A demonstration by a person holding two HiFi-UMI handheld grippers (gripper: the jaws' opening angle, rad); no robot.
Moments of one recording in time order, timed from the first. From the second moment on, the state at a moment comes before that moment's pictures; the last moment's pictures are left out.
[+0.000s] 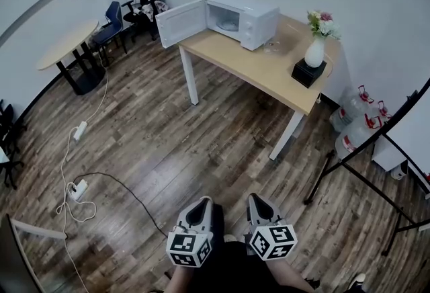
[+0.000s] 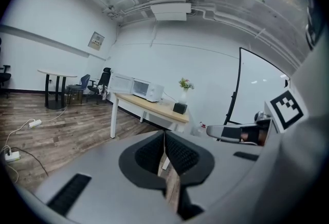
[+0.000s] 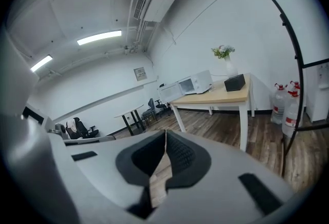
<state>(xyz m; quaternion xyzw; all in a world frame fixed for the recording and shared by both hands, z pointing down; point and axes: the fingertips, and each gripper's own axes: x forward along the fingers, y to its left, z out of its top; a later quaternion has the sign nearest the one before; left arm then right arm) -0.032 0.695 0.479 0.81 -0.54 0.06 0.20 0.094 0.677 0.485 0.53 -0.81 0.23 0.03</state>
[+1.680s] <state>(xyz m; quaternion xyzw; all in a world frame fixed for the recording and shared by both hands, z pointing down) -0.129 0.430 0.470 0.81 -0.56 0.08 0.19 0.032 0.414 0.476 0.57 -0.79 0.23 0.03</state>
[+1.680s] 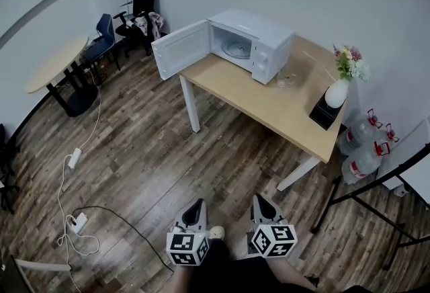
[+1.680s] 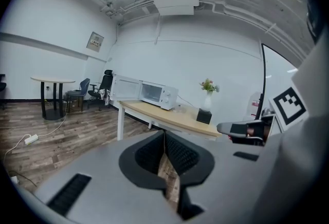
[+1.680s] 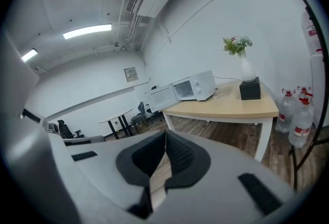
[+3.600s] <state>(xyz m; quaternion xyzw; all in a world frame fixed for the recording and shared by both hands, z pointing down) -0.183 0.249 0.480 0.81 -0.55 0.07 0.19 -0.007 0.236 0.483 0.59 -0.78 0.22 0.03</state>
